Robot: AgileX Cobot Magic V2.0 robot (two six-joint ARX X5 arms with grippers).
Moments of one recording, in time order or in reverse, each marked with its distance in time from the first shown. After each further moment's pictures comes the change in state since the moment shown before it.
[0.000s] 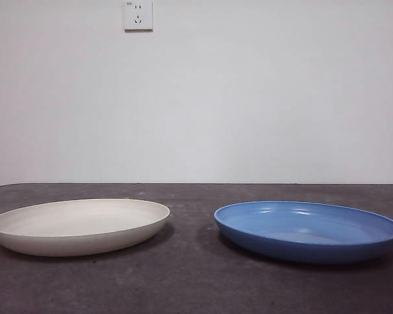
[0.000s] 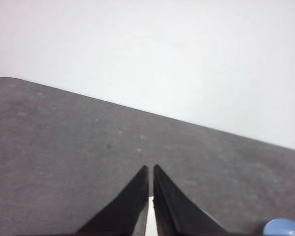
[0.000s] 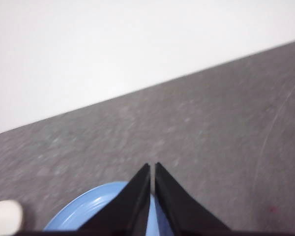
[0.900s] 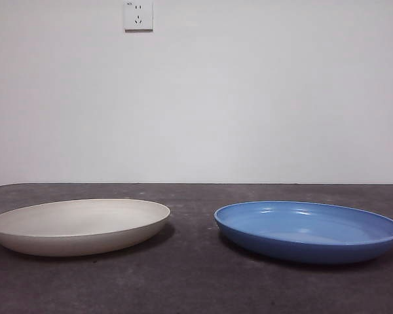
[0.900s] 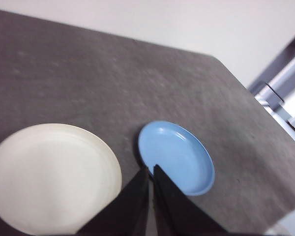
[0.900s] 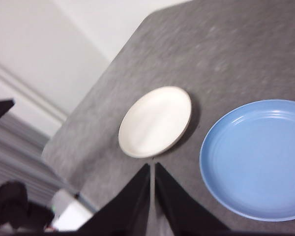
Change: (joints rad) left arm -0.254 0.372 0.498 -0.456 0.260 0.001; right arm 0.115 0.461 0.536 -0.420 -0.589 -0.060
